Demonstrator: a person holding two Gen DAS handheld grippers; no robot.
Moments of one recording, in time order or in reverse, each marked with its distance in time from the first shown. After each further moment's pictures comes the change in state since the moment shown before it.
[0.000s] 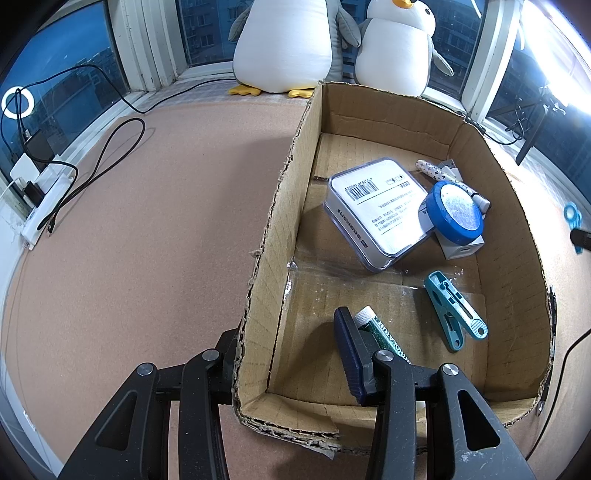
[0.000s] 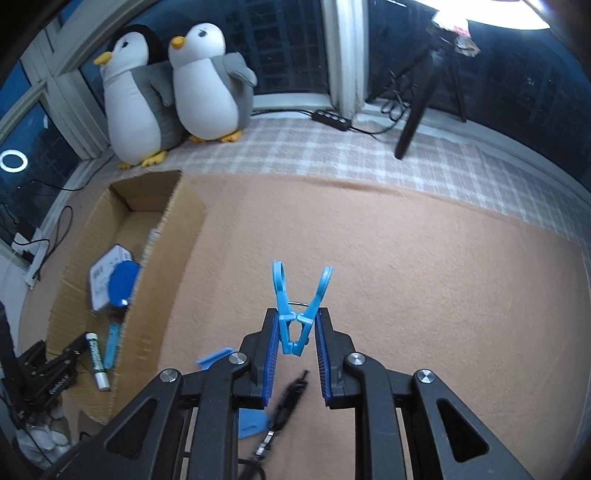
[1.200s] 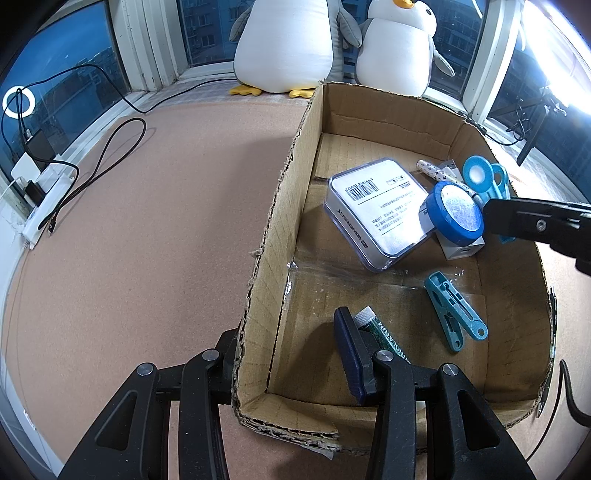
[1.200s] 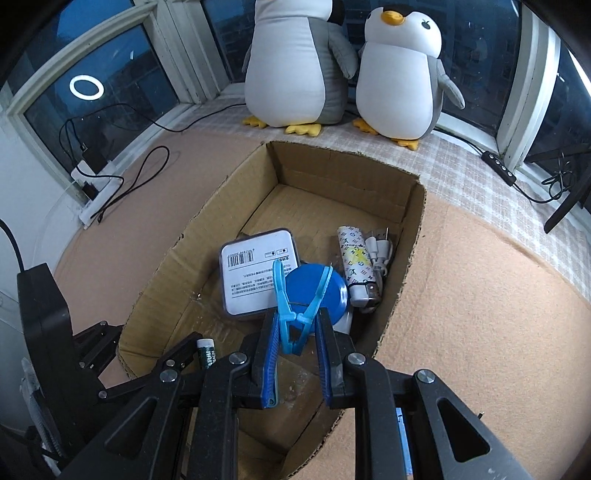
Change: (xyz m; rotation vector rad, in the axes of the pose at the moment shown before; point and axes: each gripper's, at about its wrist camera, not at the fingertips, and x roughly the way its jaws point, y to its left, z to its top) left arm -0.001 0.000 -0.001 -0.010 0.003 0.002; right arm 0.031 0.154 0.005 -0.251 0.045 0.146
